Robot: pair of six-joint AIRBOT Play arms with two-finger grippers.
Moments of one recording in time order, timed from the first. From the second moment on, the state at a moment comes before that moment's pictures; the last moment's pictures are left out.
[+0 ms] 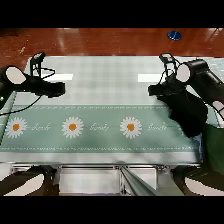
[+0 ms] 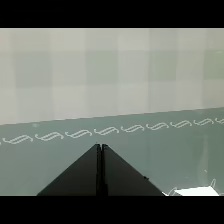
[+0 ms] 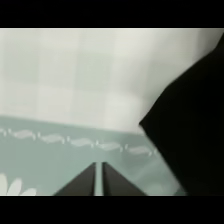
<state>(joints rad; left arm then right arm) -0.06 -1.21 1.04 1.28 -1.01 -1.53 0.28 -1.33 1.20 -1.60 1.12 1.77</state>
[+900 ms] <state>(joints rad) -0.13 -1.21 1.01 1.17 -0.98 -1.47 -0.23 -1.22 0.87 -1.69 0.97 1.88</state>
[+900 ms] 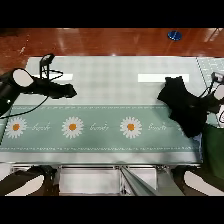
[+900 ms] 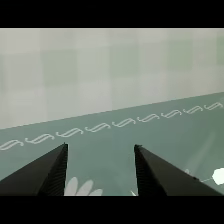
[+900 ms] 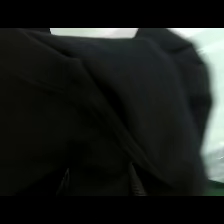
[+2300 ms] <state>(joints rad) 0.17 -0.79 0.76 1.06 -1.06 -1.40 -0.28 -1.03 1.95 -0.86 1.13 1.40</state>
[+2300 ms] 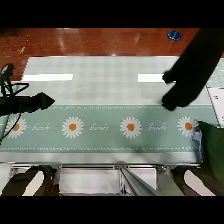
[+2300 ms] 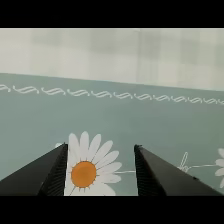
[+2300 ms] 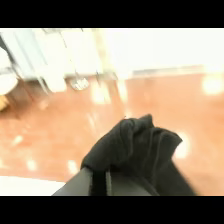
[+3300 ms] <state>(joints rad) 0.11 -0.79 0.73 0.97 -1.01 -1.37 0.63 -1.48 1.31 -0.84 0.75 1.55</state>
